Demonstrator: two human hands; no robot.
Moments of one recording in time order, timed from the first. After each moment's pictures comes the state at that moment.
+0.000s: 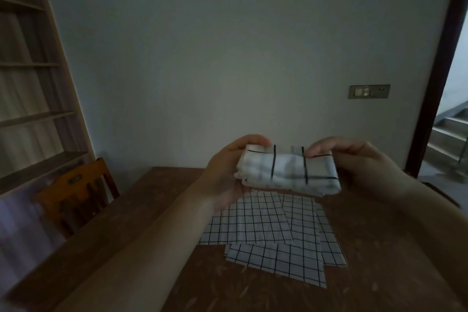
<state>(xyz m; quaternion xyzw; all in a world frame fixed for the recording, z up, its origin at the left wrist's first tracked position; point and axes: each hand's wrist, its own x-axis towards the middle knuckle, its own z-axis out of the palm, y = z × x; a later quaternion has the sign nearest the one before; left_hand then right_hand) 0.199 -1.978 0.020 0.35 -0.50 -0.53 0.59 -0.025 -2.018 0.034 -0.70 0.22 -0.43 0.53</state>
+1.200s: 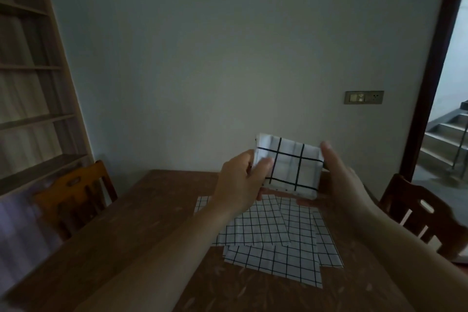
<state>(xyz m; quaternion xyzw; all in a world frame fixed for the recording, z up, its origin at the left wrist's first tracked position) 0.180 -1.966 -0.002 0.50 -0.66 -0.15 0.53 -0.002 -1.987 0.004 -0.61 0.36 -0.48 0.52</state>
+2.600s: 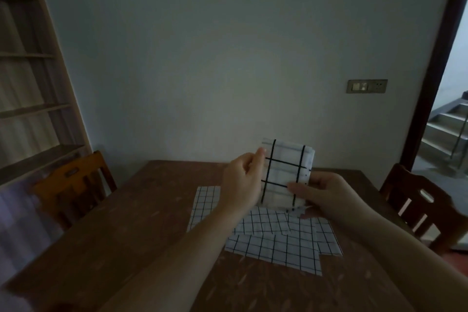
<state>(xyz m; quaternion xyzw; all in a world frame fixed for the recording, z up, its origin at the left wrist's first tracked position) 0.177 -1.984 -0.032 0.53 -0.59 -0.17 0.59 0.003 -1.998 -0.022 -0.65 0.39 -0.39 0.52</state>
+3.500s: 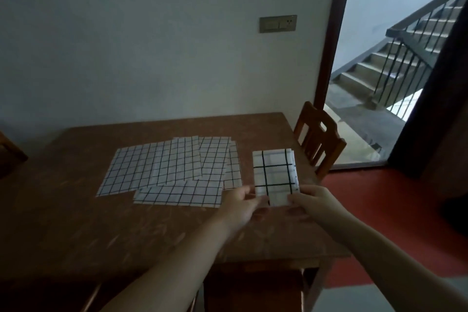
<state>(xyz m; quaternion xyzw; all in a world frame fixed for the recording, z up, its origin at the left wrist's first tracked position) -0.110 -2.003 -0.181 0.56 -0.50 -0.55 0.37 -0.298 -2.013 -0.166 -0.54 0.59 -0.33 0.50</state>
